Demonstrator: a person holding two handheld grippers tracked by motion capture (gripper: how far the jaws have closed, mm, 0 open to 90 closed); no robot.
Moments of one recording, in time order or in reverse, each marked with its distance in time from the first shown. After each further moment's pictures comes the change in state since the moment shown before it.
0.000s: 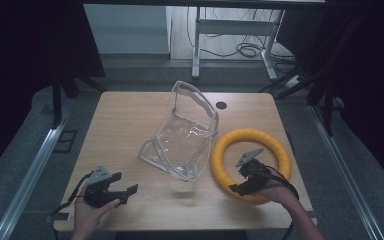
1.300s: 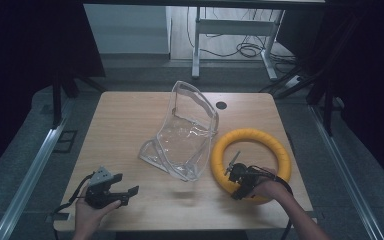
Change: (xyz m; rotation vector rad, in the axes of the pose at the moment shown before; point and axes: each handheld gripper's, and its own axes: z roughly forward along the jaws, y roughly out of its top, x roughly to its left) left arm -0.002 -0.002 0.002 0.013 -0.002 0.007; right arm 0.001 0.011 0.040 0.341 0.079 -0.114
